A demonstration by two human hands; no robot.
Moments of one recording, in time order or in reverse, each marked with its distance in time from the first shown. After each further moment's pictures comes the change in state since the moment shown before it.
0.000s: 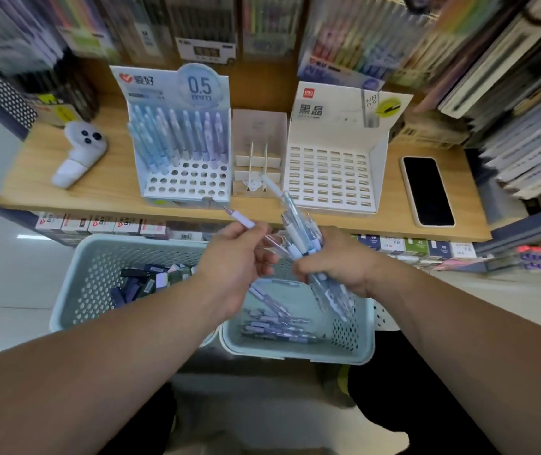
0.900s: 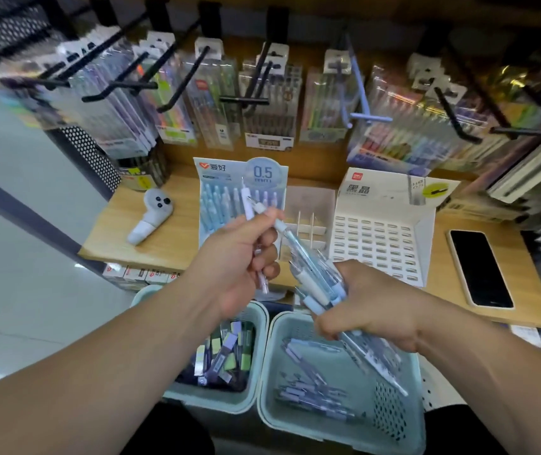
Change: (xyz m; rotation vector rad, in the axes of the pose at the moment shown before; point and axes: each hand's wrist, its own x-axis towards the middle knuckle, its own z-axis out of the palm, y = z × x) left_hand 0.000 0.118 -0.025 -0.153 -0.122 0.128; right_hand -0.028 -0.108 -0.001 -0.055 -0.171 -0.096
